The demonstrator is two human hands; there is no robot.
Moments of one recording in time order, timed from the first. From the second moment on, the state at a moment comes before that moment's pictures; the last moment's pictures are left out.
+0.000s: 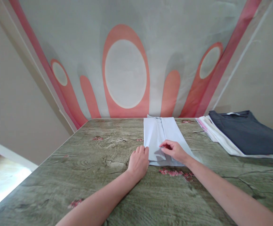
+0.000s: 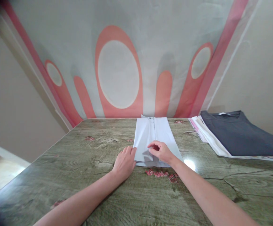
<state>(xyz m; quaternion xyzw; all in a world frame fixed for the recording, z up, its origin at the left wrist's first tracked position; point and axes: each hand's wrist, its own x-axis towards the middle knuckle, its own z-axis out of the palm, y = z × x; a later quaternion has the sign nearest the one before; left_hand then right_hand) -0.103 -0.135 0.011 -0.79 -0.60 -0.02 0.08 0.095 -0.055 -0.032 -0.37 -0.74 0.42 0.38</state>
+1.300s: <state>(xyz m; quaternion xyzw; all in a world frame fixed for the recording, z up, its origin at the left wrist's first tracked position) -0.106 -0.137 0.022 -0.81 -0.59 0.00 0.04 0.091 -0.054 -0.035 -0.50 -0.71 0.31 0.38</state>
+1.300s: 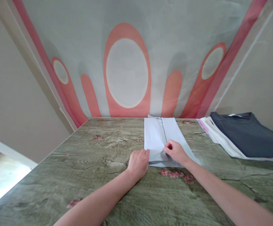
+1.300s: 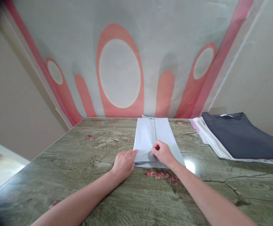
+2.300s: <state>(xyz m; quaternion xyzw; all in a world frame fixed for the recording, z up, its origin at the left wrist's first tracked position) -0.113 -0.134 0.010 -0.82 -0.57 -0.03 -0.01 0.089 -0.060 -0.031 -0.46 -0.76 0.35 0.32</state>
